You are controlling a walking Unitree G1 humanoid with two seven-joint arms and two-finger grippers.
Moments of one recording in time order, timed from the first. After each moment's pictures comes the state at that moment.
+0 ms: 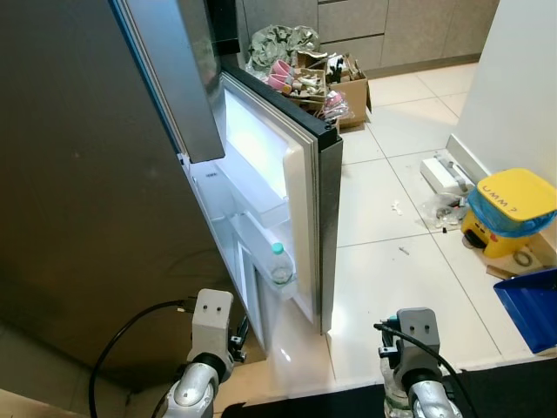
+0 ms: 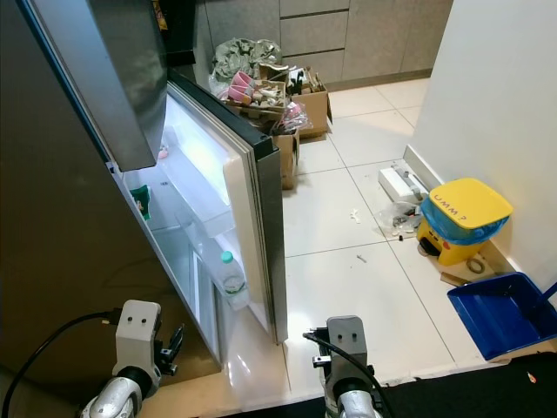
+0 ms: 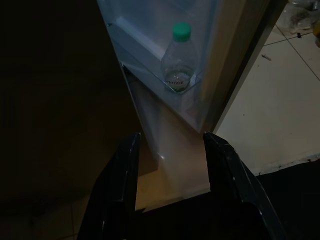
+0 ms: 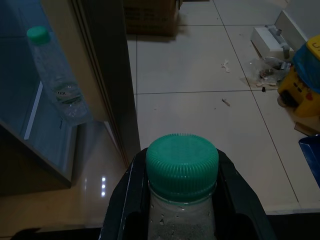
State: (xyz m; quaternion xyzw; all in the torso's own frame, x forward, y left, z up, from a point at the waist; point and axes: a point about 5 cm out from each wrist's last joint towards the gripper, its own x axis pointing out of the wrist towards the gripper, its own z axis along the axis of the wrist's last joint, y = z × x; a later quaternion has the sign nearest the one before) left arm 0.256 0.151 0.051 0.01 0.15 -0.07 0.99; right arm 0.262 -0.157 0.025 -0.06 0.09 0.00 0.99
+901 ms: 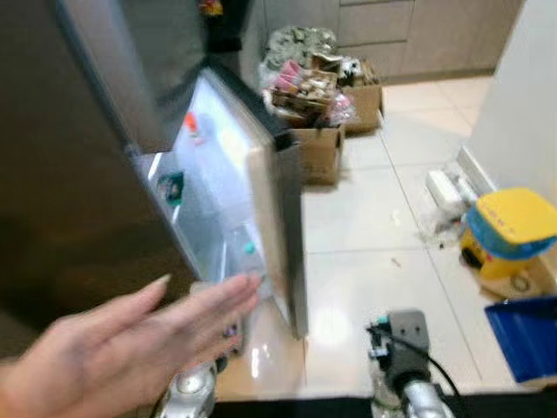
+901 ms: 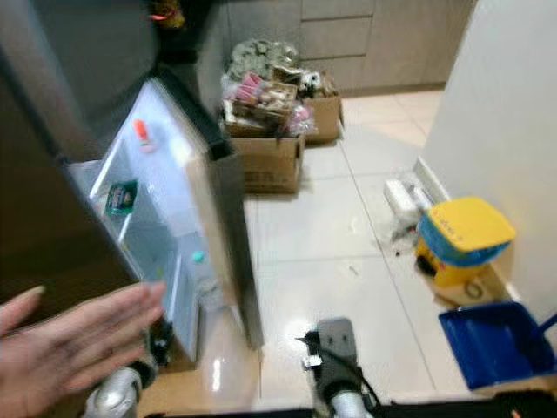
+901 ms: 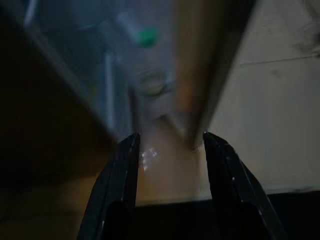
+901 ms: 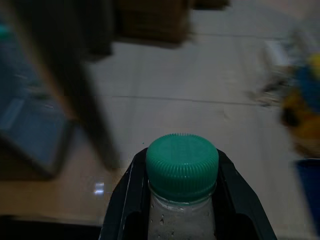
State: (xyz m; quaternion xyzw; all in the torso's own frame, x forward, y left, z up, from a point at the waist) left arm 0.274 0.152 0.054 0.01 0.16 -0.02 0.99; right arm 0.258 -0.159 0.026 -0.06 0.08 0.01 0.99
